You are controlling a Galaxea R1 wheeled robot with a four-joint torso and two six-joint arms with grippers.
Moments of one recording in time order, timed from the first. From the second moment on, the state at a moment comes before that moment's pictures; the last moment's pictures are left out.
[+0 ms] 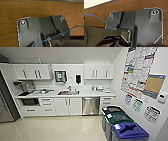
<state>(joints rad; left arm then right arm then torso) 1.46 2.76 -2.32 0.04 -0.06 0.08 -1.56 2.76 -2.28 -0.03 0.11 -0.10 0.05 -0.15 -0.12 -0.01</state>
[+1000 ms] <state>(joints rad) 1.45 2.75 -2.32 0.04 -0.06 0.08 -1.56 2.76 -2.28 -0.03 0.11 -0.10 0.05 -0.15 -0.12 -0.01</state>
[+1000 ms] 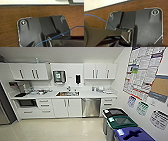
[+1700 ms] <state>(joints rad) 1.46 2.75 -2.32 0.04 -0.06 0.08 -1.56 2.76 -2.28 -0.03 0.11 -0.10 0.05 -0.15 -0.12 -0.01</state>
